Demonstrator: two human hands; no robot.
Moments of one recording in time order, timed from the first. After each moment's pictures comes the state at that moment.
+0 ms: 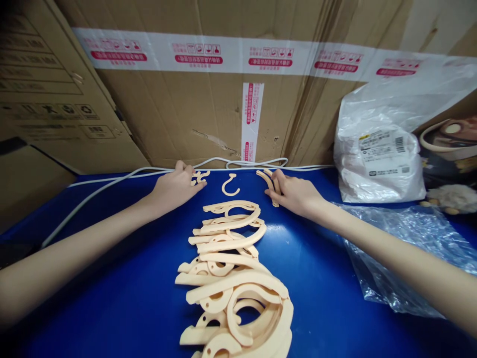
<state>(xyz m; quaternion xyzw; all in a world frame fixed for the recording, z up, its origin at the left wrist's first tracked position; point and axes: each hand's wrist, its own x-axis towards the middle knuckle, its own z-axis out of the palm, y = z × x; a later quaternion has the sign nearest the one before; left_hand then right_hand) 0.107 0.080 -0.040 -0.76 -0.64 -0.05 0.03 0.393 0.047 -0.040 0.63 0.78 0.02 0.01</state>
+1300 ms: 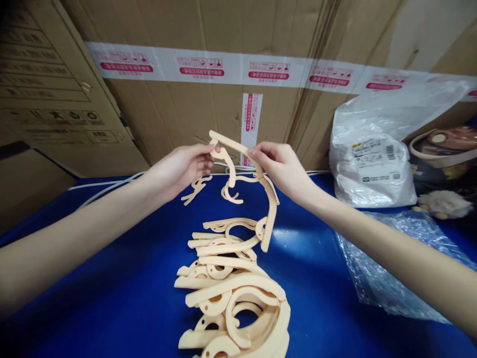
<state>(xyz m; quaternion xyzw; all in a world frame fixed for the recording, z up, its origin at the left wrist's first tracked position) 0.144 0.071 0.020 -0.54 -0.38 -0.47 -0.59 0.345 0.044 0.023 0.53 0.74 -0.19 -0.38</state>
